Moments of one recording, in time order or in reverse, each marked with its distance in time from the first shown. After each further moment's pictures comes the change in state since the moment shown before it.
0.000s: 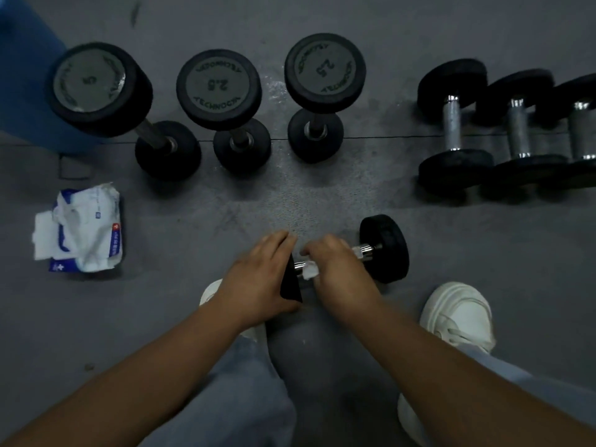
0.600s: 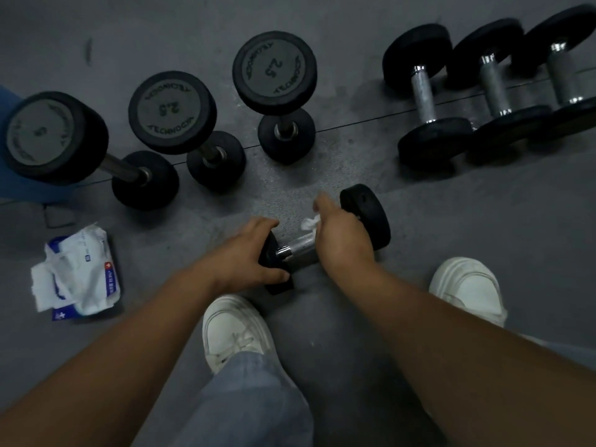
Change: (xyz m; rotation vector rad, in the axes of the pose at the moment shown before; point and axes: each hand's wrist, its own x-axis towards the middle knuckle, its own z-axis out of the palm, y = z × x) left_hand 0.052 -0.025 -0.043 -0.185 -0.220 -0.006; right_hand 0.044 0.017 -0.016 0.080 0.183 0.302
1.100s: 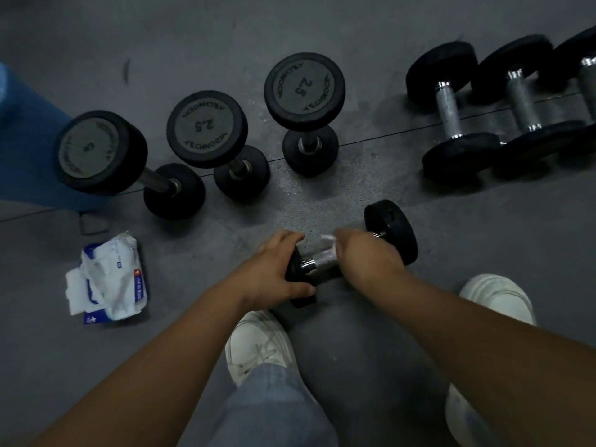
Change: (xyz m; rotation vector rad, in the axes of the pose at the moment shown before) left_hand -0.005 -0.005 0.009 -0.066 0.050 0.031; right_hand 0.005 0.006 0.007 -0.272 -0.204 -0.103
